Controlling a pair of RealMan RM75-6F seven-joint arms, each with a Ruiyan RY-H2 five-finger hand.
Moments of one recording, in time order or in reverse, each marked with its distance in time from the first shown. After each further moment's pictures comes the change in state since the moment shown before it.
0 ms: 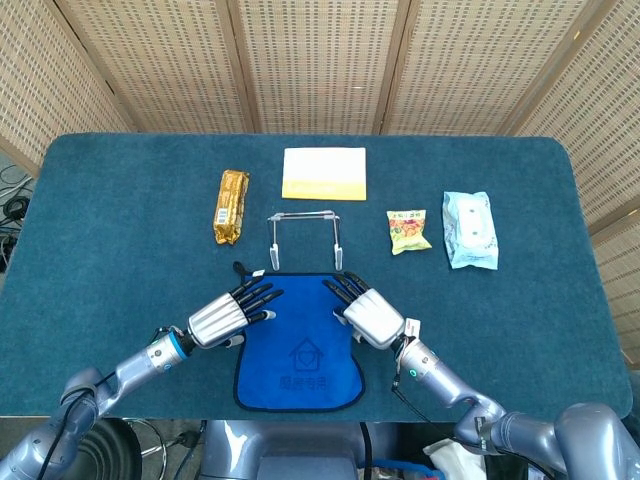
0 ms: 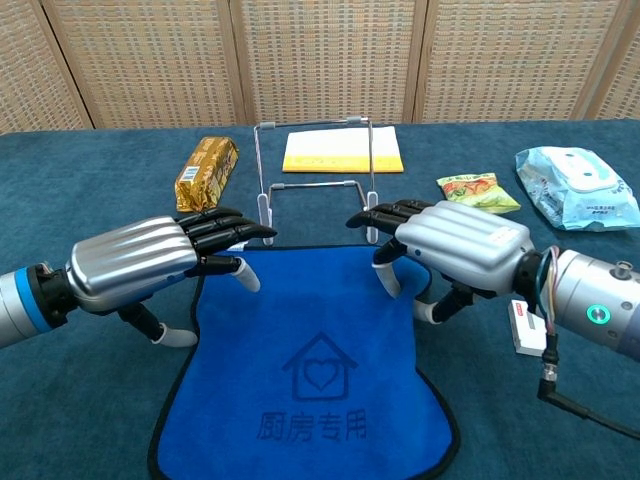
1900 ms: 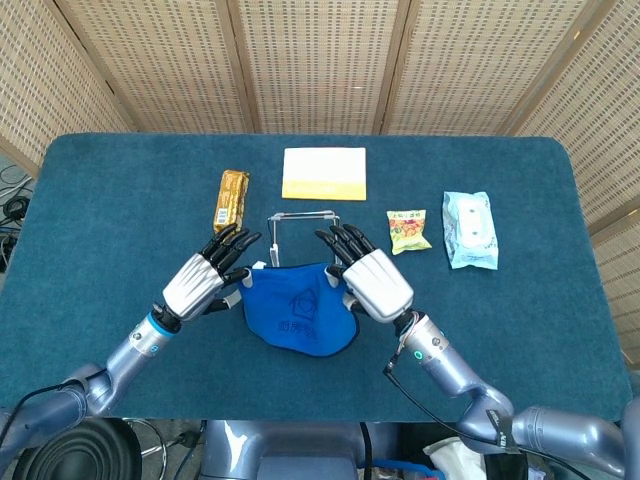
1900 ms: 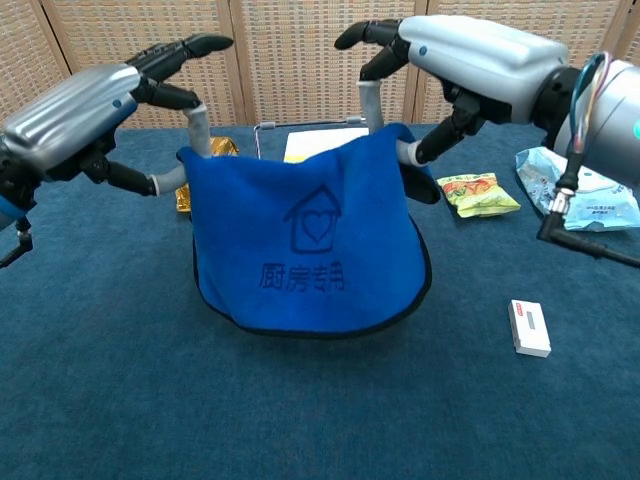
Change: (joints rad) left arm -0.052 0.269 -0.193 -0.591 -0.188 0.097 0.142; right arm 0.031 0.261 0.222 -0.496 0.157 0.036 -0.173
